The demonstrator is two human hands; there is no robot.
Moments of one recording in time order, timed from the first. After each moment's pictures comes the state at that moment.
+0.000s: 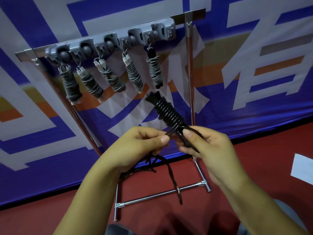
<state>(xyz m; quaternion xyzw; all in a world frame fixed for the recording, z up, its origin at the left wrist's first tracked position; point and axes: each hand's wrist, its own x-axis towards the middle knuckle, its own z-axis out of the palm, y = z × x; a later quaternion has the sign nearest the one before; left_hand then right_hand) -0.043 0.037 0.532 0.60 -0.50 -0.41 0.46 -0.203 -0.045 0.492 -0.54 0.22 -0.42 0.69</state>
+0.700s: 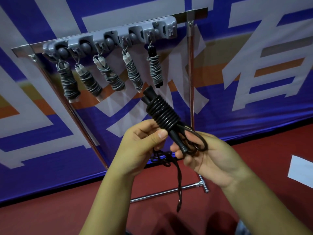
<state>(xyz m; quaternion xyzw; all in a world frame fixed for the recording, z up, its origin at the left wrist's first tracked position) -0.049 0.025 0.503 0.47 -0.49 -0.36 0.65 -0.207 -0.051 0.511 -0.39 0.15 -0.21 0.88</state>
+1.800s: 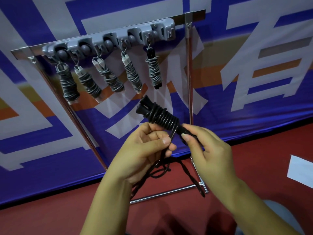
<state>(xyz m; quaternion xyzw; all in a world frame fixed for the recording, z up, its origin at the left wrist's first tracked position) -0.064 0.035 0.515 0.47 -0.37 -0.48 0.64 -0.195 -0.053 0.467 -0.75 0.22 -0.57 0.24</state>
